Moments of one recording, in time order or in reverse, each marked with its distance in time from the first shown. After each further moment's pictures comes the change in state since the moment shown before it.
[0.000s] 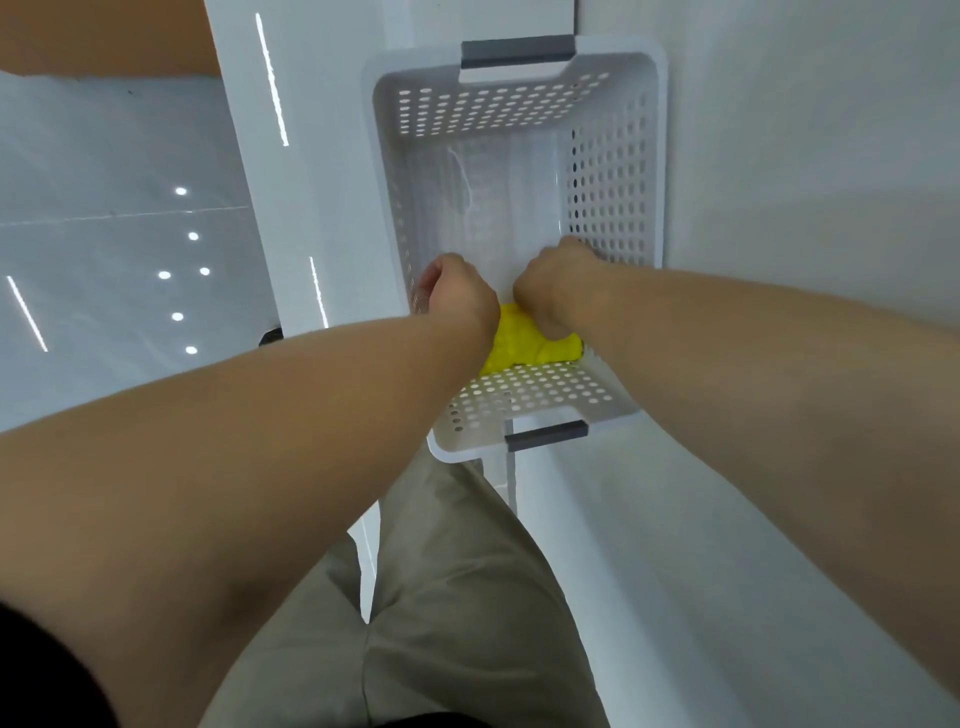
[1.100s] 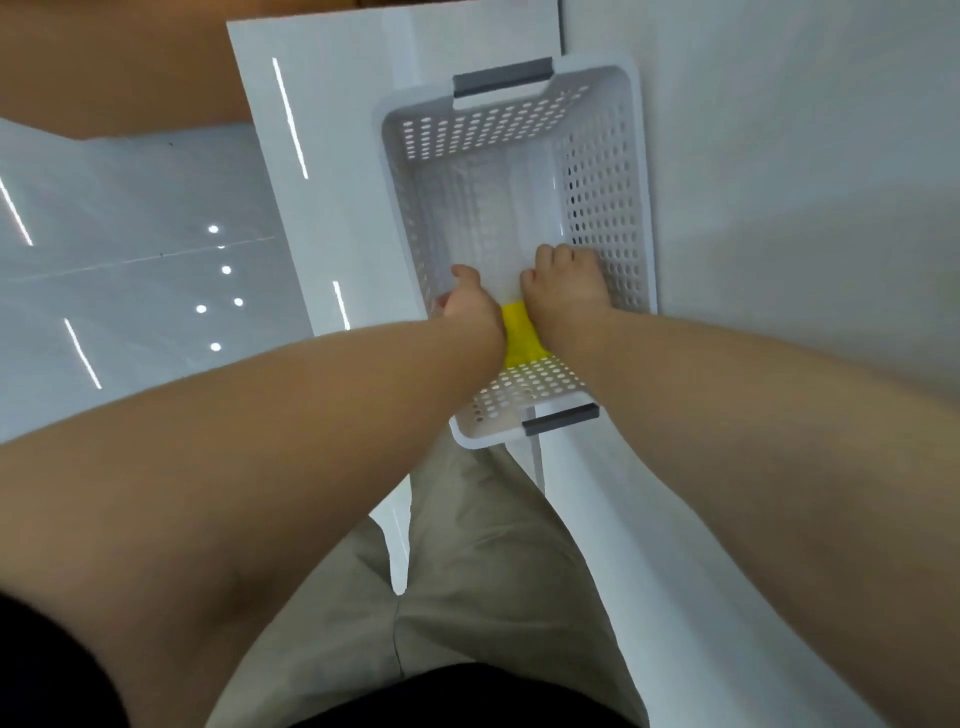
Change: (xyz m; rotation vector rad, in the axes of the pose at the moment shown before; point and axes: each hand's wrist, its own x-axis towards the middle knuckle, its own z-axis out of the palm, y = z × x) left_hand -0.029 0.000 -0.006 0.244 -0.062 0.061; right_hand -0.013 -0.027 0.019 0.182 0.296 0.295
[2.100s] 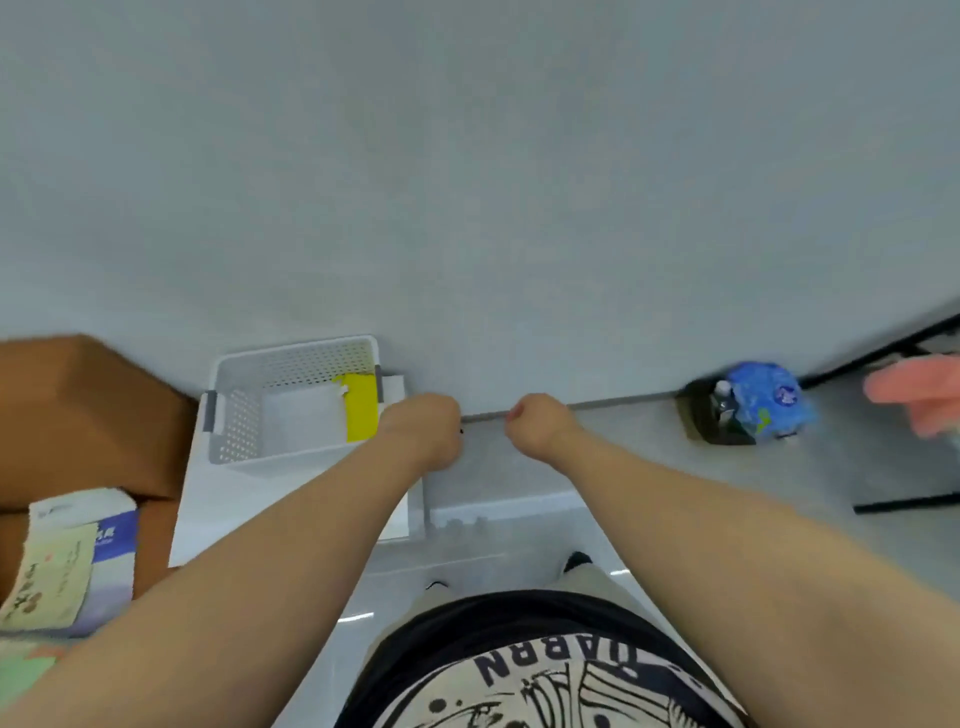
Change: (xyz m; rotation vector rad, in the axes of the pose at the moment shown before) left_hand -0.341 0.133 0.021 0.248 0.525 0.419; right_hand -0.416 -0.284 -0.029 2.232 0.236 1.407
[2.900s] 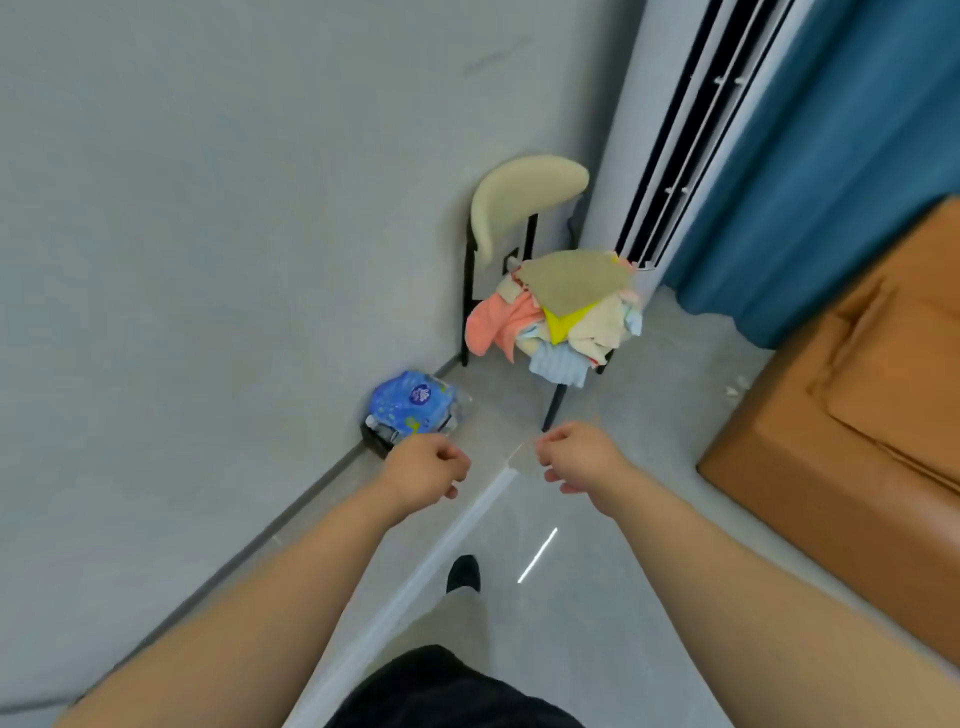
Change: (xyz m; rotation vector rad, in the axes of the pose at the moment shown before) left_hand -0.013 0.740 0.054 -0.566 -0.263 0.434; right_hand -0.246 0.692 -0.283 0.966 0.502 0.483
